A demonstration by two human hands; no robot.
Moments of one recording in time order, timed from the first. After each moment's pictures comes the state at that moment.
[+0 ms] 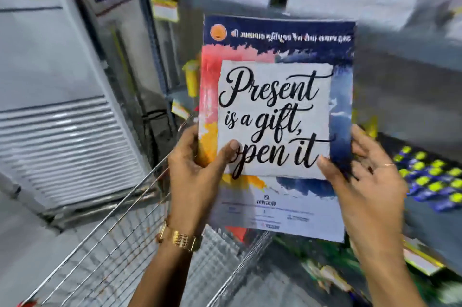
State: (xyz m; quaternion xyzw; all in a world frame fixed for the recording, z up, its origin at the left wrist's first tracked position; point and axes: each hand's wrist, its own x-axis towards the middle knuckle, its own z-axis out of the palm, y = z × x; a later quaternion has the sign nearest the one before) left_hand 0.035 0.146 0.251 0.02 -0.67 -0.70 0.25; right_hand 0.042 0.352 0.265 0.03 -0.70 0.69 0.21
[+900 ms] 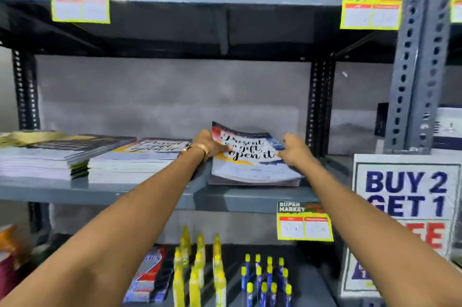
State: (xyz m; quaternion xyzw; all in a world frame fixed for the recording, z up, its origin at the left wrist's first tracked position) left_hand -0.180 0.443 0.495 -0.25 -0.89 -0.39 0.05; right_hand -0.083 0.639 0.475 -0.25 -0.90 0.18 0.31
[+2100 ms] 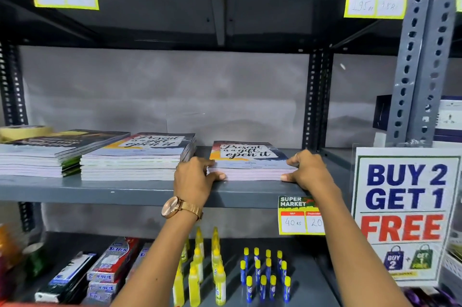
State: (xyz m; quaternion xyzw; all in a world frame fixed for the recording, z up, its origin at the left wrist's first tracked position) left_hand -0.146 0.414 0.409 -0.24 -0.84 -0.40 0.26; right_hand -0.023 0.607 0.445 -0.30 -0.87 0.28 0.27
